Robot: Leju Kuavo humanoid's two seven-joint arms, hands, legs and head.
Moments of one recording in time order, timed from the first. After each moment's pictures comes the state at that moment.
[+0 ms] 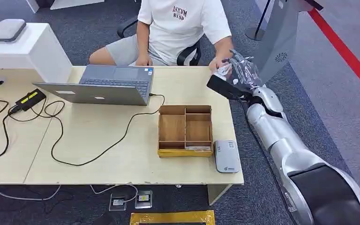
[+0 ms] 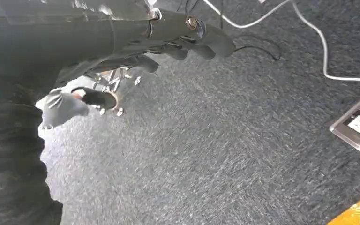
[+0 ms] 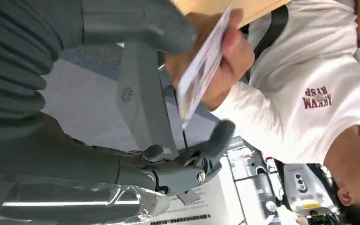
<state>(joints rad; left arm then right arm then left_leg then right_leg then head) -0.18 0.09 -0.06 -0.26 -0.86 0.23 -0.02 -0.97 -0.14 0.37 -0.50 0.90 -0.24 -0.23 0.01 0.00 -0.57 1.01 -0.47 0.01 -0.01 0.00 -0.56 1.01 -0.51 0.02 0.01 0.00</state>
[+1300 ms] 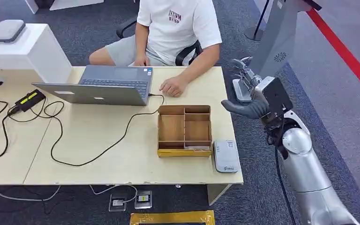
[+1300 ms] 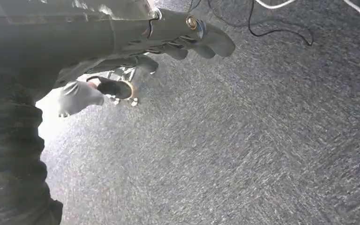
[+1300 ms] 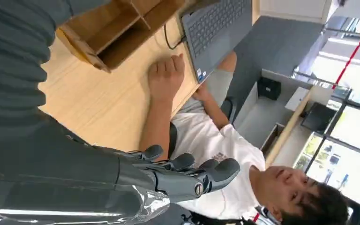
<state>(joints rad) -0.12 0.14 -0.06 -0.23 -0.79 0.25 -0.06 -0.50 -0.32 0.23 -1.42 0.08 0.25 -0.07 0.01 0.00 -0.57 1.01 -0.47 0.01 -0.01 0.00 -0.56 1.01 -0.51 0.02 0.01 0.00</state>
